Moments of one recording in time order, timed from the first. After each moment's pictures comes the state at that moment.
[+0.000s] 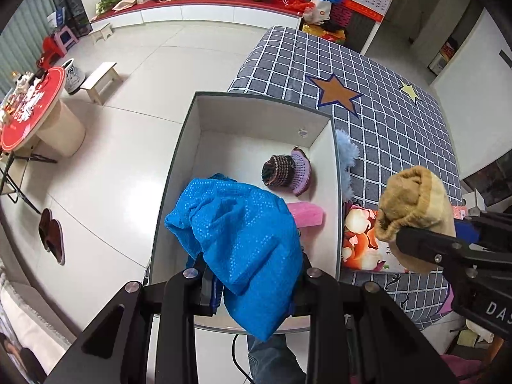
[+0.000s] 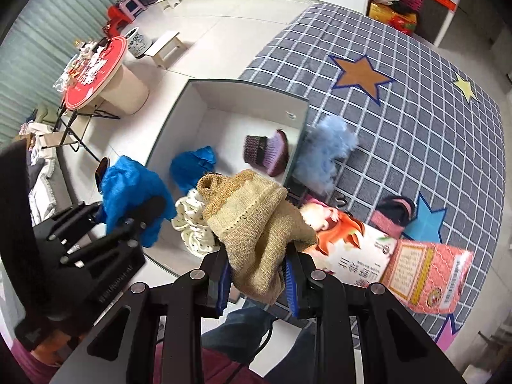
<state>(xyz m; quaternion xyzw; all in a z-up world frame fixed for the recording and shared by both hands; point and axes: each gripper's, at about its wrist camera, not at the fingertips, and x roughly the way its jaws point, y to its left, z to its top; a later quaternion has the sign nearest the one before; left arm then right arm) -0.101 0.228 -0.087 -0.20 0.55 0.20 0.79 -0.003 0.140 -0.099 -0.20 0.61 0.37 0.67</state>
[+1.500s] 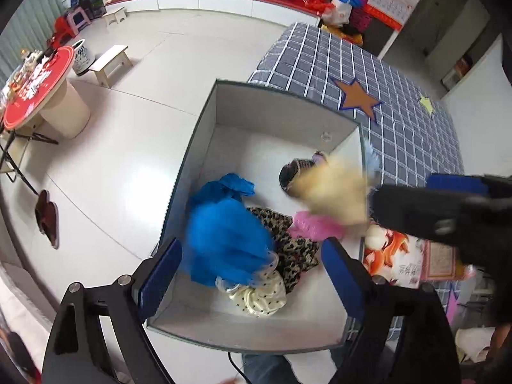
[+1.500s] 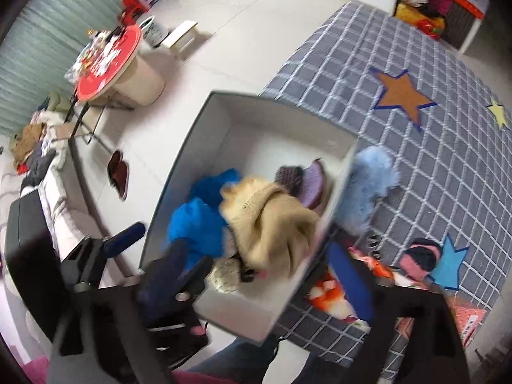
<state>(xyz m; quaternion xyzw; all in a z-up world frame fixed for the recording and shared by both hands) -0.100 0.255 -0.110 -0.24 0.54 0.21 0.78 0.022 0.202 -0.113 -0.19 0.62 0.40 0.64</state>
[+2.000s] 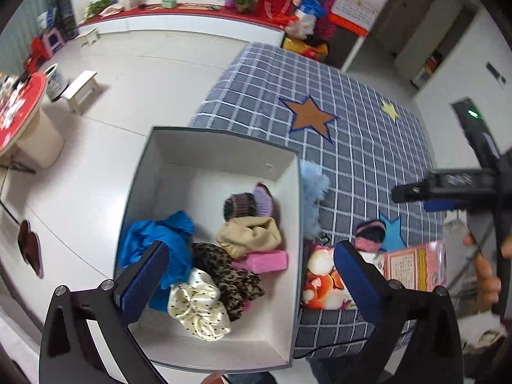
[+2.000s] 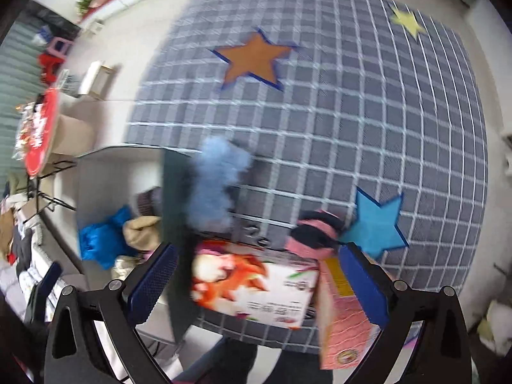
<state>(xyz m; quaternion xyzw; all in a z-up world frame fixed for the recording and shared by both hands) -0.048 0.218 -0.084 -0.21 0.52 0.15 0.81 0.158 0.094 -0.153 -0.13 0.71 0.23 0.65</state>
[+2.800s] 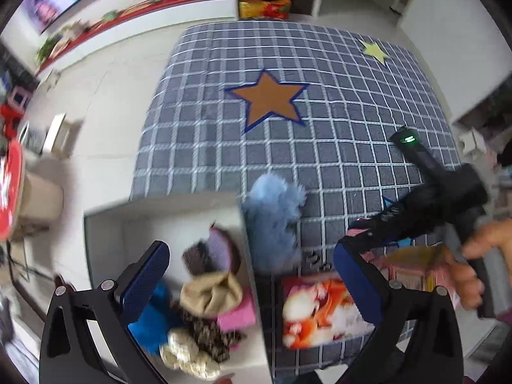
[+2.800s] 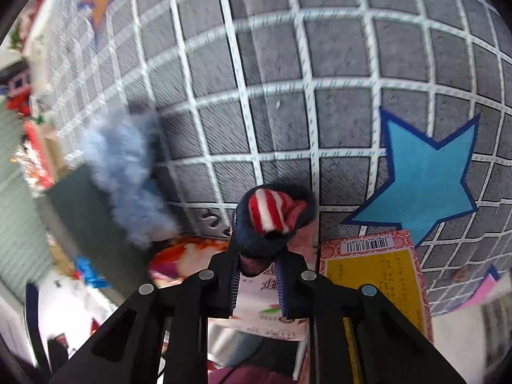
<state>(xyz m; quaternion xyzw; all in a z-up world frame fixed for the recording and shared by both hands) 0.099 0.169 -0.105 -0.07 0.62 0.10 0.78 0.210 0.034 -0.296 0.01 0.87 0.17 0.46</state>
